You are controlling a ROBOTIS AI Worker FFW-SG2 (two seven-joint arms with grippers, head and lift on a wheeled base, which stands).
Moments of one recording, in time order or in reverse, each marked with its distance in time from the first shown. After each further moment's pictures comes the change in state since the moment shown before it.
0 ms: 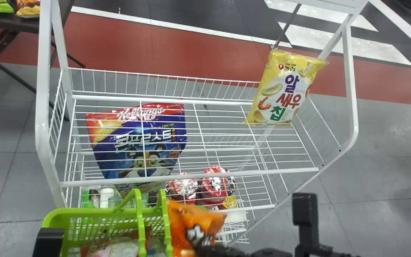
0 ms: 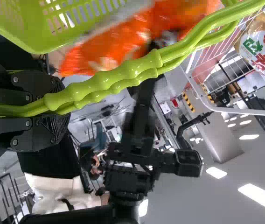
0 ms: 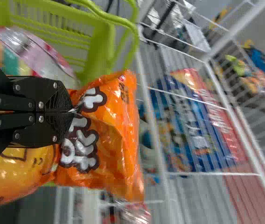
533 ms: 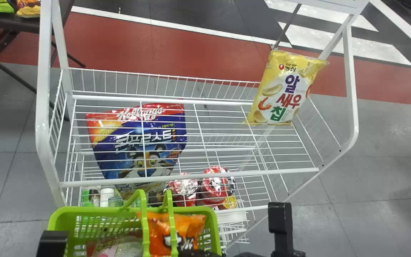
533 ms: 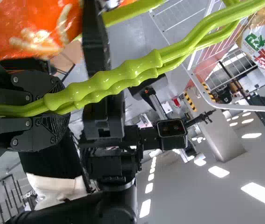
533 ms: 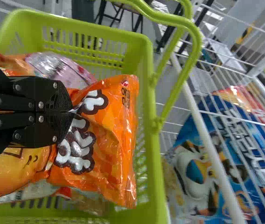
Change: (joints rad) left arm 0.016 0.001 -0.015 -0.024 -0.016 0.000 0.002; right arm 0.023 -0.032 0.120 0.134 0.008 -0.213 -0.001
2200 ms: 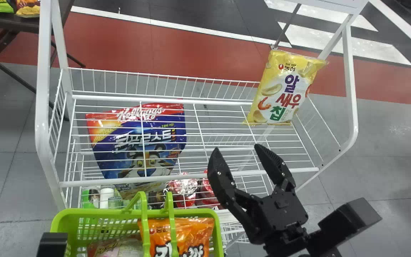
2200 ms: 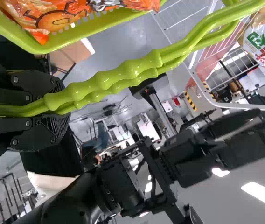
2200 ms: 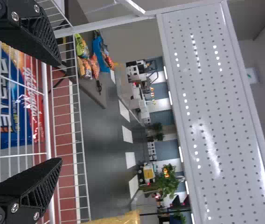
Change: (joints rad) left arm 0.006 0.000 0.000 0.006 0.000 -0.011 -0.006; right arm 0.177 0.015 0.220 0.036 0.267 -1.234 -0.343
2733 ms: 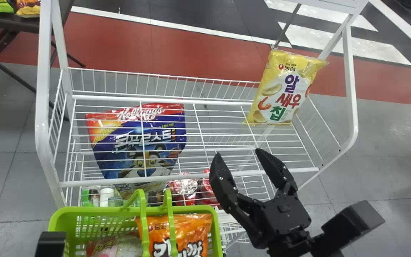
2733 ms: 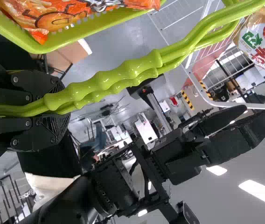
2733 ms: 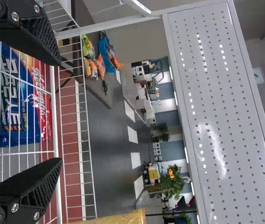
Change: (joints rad) left arm 0.000 0.000 0.000 0.002 0.000 -0.014 -0.001; right arm 0.011 -0.002 -0.010 -0.007 0.001 0.002 0.014
